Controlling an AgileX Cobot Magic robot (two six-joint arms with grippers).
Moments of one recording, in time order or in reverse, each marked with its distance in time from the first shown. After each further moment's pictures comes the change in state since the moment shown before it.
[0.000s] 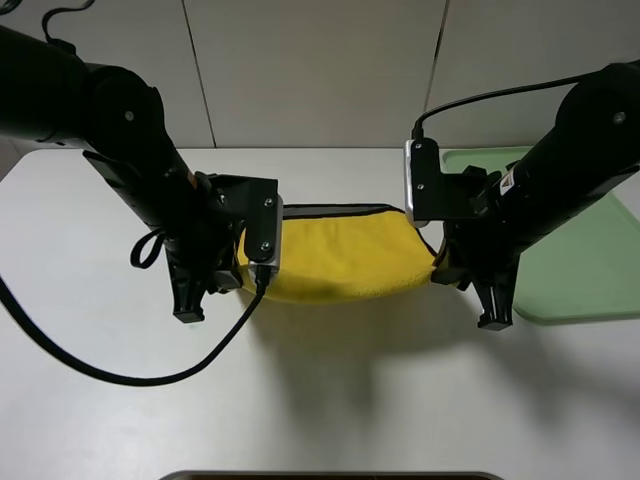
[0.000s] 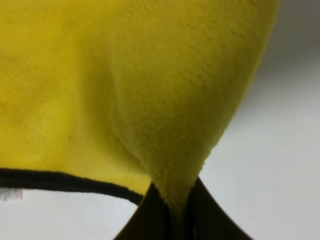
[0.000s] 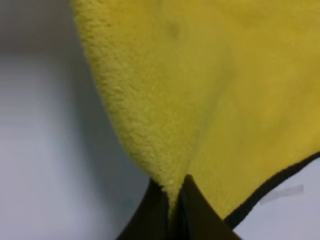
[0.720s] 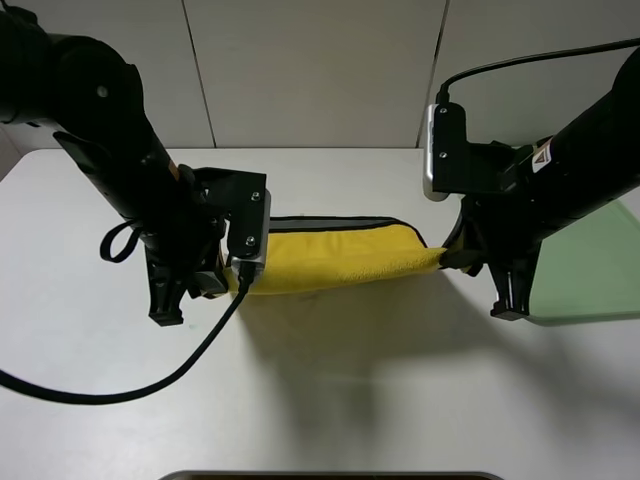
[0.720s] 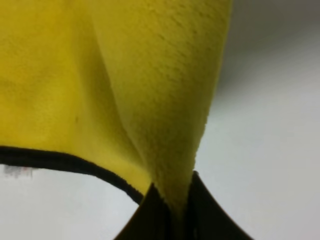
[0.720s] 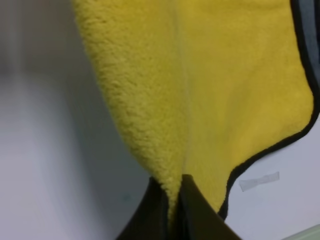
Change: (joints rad) left arm 0.000 -0.070 0.001 0.003 0.117 -0.013; right arm 0.000 -0.117 0.000 0.006 0.053 0.047
